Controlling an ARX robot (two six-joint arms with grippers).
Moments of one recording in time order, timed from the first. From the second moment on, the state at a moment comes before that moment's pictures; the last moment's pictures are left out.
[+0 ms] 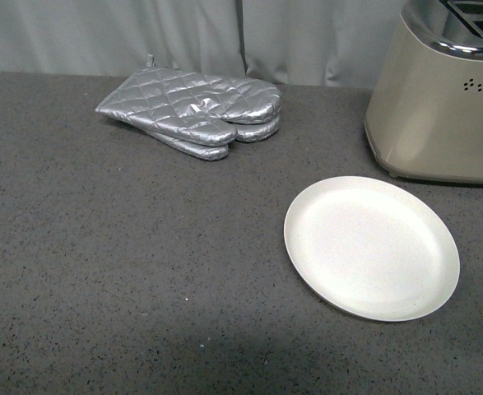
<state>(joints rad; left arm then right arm) 0.00 0.00 0.02 0.00 0.00 0.00 0.18 0.50 0.06 0.28 0.19 0.01</state>
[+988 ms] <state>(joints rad) 0.00 0.00 0.02 0.00 0.00 0.00 0.00 0.01 0.01 0.00 0.00 0.00</state>
